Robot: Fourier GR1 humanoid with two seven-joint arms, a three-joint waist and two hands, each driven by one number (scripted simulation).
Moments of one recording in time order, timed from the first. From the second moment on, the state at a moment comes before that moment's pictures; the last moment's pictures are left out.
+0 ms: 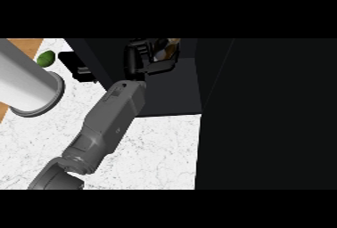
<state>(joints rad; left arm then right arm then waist) -1.09 0.00 -0.01 -0.30 0.45 0.49 -0.68 -0.11 -0.05 0.01 -2.42 -0.19 0.19 0.62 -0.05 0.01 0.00</state>
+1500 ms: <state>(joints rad) -1.14 0.01 0.05 -0.10 0.44 0.49 -0.75 -0.10 -0.03 0.04 -2.41 -0.19 0.20 0.58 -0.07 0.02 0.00</state>
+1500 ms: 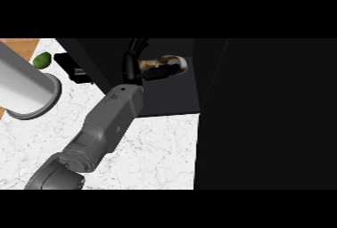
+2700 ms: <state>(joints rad) -1.11 0.00 0.06 -0.11 0.41 0.42 -0.85 -0.08 -0.02 0.06 -2.40 -0.20 0.21 0.57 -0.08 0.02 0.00</state>
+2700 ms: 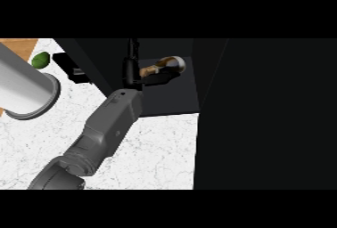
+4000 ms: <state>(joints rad) -1.02 0.00 -0.10 -0.22 0.59 0.27 -0.86 -0.11 -0.03 0.08 -2.41 -0.19 0.17 0.61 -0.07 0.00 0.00</state>
